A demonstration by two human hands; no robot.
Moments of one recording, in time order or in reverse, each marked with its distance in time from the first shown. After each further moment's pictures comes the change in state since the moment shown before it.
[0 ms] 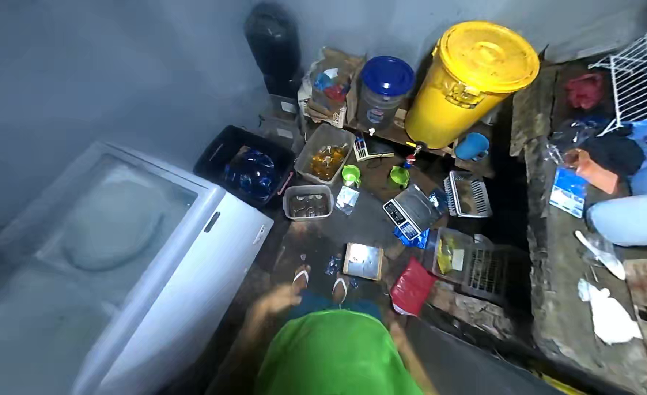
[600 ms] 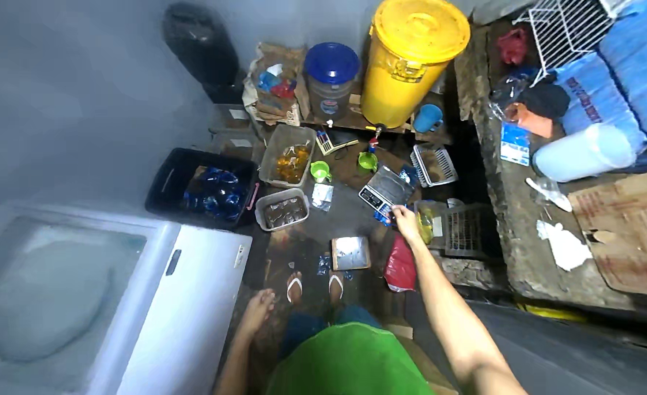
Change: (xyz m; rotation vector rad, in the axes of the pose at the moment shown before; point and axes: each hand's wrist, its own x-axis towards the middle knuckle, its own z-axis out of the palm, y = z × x) left_hand 0.013 -0.007 -0.011 -0.358 0.366 -0.178; right_hand 0.079 -0.179 -0.196 0.515 0.320 -0.351
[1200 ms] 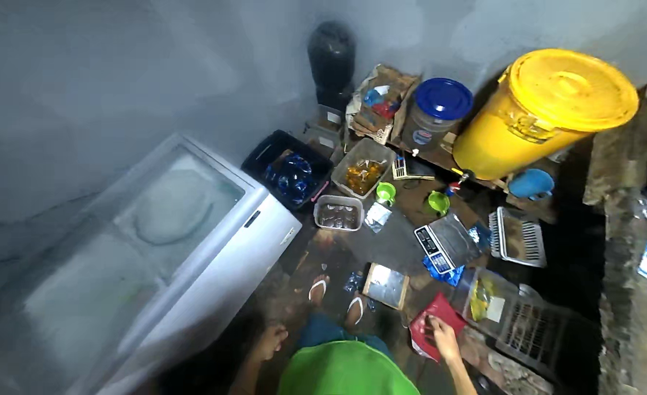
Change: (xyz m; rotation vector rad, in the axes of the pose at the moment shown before) left_hand -0.045 -0.148 0.003 -0.136 -0.033 -0.366; right_hand -0.097 0.136 0.040 -0.156 -0.182 0.249
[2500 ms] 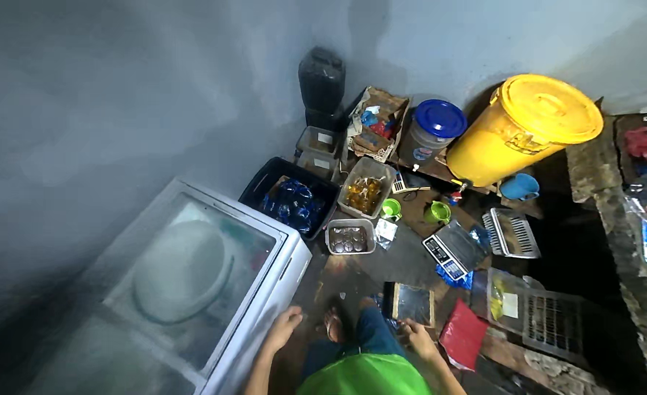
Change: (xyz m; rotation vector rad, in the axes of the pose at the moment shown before) left_hand 0.065 0.103 -0.235 0.121 -0.020 0.523; right_hand -0.034 -0.104 0.243 -0.207 -0.237 0.007
